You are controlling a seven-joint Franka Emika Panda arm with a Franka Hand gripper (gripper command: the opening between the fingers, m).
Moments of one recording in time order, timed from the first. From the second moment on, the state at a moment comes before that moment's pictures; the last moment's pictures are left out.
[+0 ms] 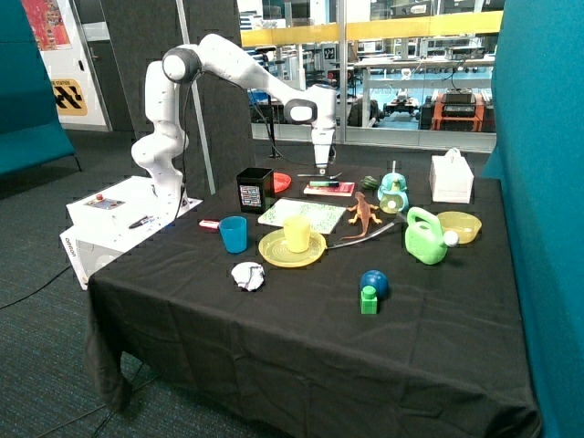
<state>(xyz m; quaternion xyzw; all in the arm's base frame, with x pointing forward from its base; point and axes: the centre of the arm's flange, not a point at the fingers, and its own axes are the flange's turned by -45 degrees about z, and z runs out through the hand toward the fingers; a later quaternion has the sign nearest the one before) 0.573 0.199 0.353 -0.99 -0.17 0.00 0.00</state>
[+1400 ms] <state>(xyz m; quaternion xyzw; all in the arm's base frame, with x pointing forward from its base) 0.512 0.090 0.446 -0.98 -0.18 0.00 0.00</state>
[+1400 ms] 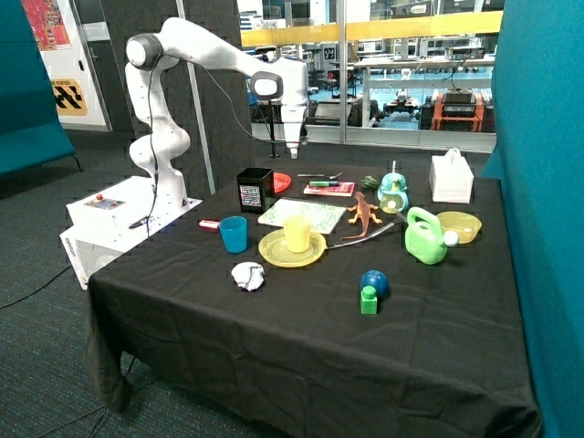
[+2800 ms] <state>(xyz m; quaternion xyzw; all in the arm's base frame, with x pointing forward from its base) 0.436 -0.084 0.449 -0.99 -0.15 0.00 0.00</state>
